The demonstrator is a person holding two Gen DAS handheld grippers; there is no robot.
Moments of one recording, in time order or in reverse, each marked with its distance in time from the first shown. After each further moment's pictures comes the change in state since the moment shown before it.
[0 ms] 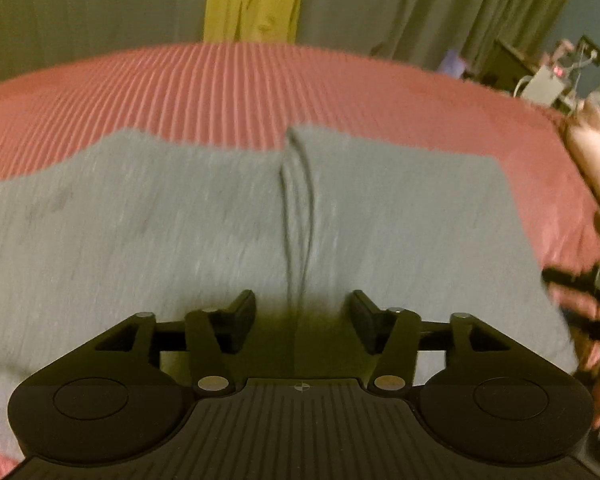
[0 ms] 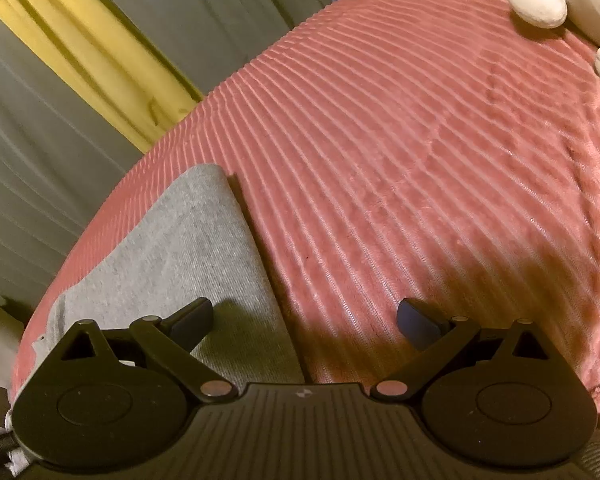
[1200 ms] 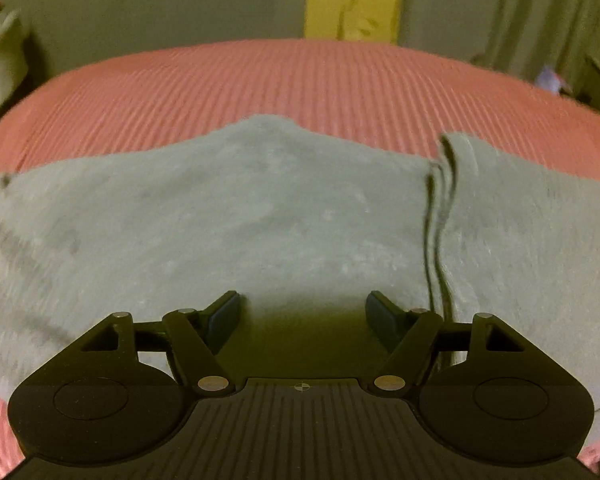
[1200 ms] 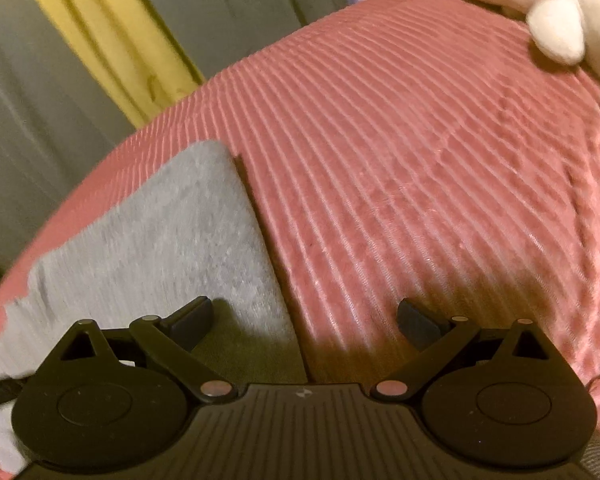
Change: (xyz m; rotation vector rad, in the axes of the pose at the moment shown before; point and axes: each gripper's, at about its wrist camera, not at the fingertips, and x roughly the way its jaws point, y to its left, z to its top) left arm 0.002 0.053 -0.004 -0.131 0.001 0.260; right arm 0.001 0.022 -0.009 -0.153 0.014 -0.099
